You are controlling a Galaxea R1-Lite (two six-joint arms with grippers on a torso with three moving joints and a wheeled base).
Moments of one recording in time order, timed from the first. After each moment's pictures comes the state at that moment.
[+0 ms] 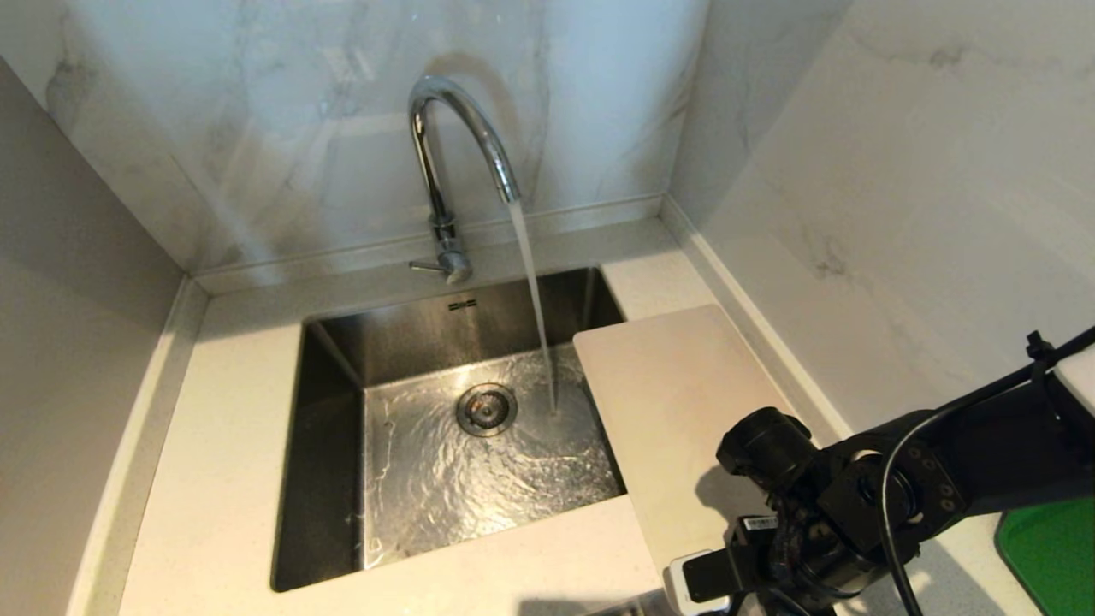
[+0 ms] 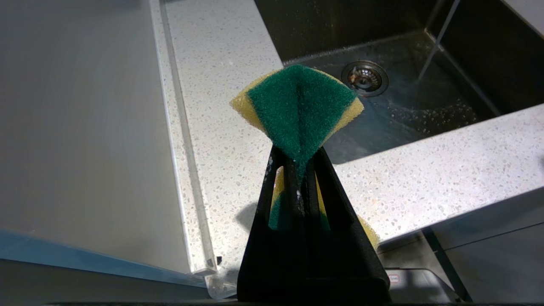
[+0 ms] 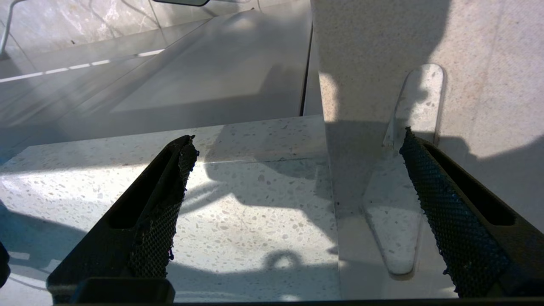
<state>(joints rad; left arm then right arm) -0.01 0.00 0.00 0.00 0.00 0.00 0.39 1.82 -0.86 0.38 -0.04 -1.25</state>
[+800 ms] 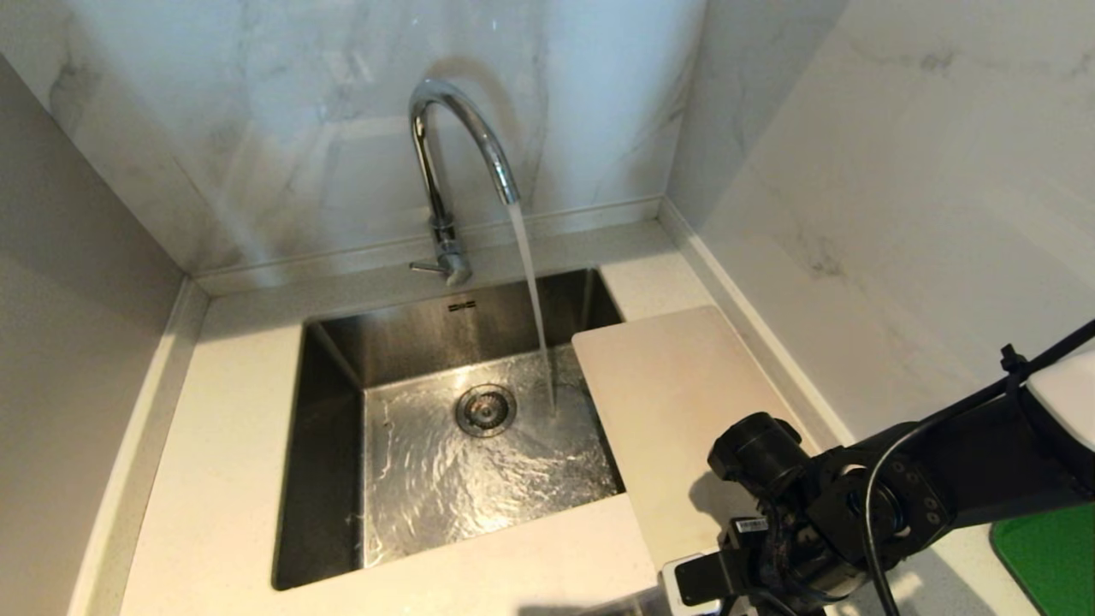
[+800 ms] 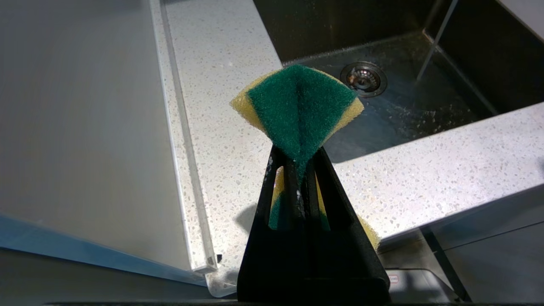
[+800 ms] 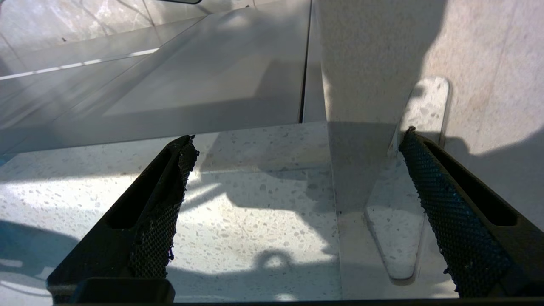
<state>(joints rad) -0.01 0.00 0.00 0.00 0.00 0.00 0.41 1.88 -0.83 0.30 -0.04 -1.25</state>
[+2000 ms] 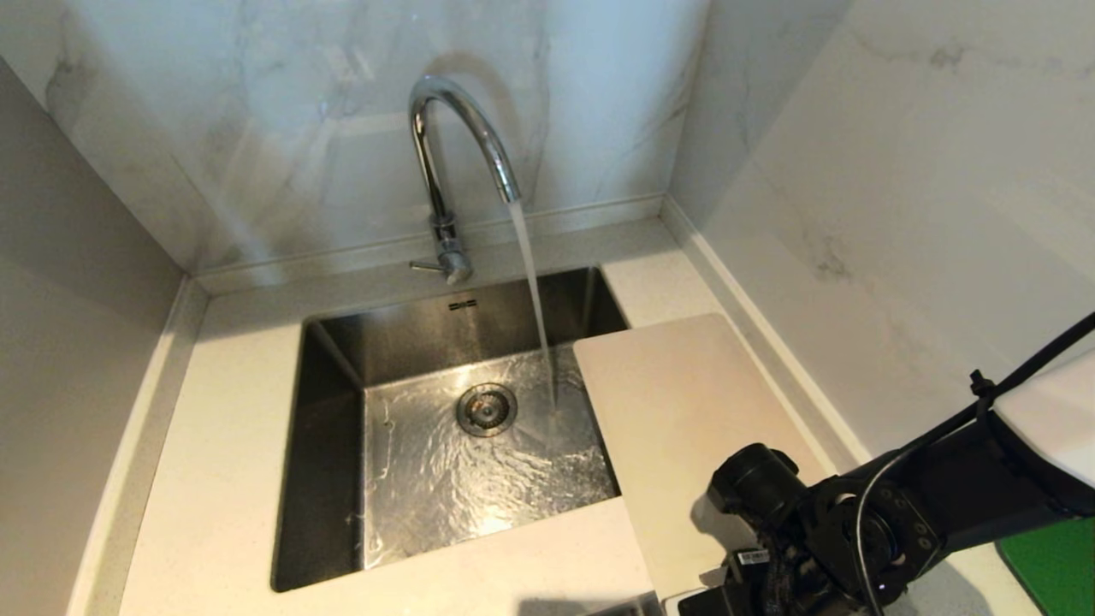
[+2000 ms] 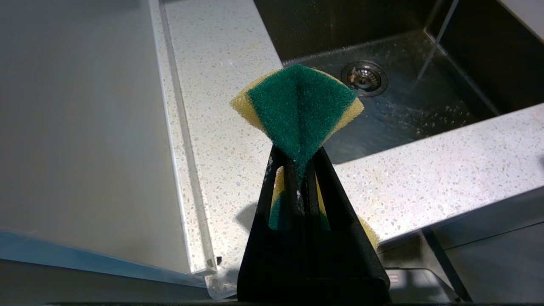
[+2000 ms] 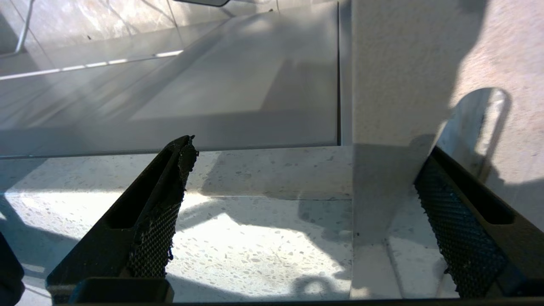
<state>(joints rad) -0.01 0.00 0.00 0.00 0.00 0.00 0.43 1.87 -0.75 0.28 -0.04 -1.24</state>
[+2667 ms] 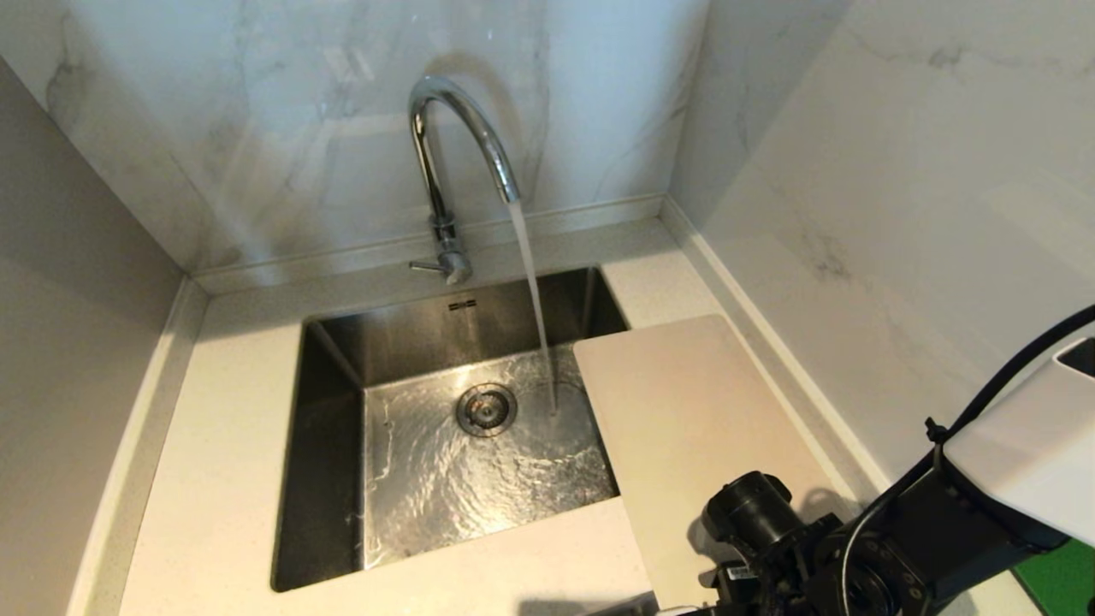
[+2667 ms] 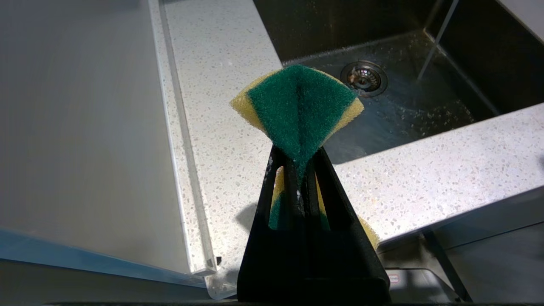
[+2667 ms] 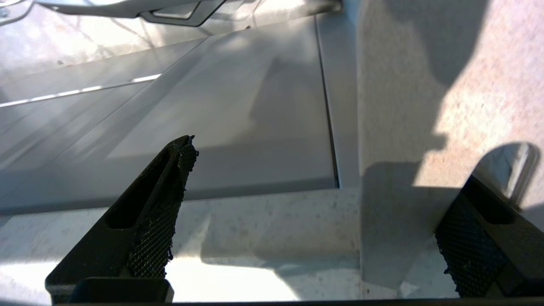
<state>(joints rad) -0.01 0.00 0.00 0.00 0.00 0.00 0.45 1.92 -0.61 -0.02 -0.04 -1.20</state>
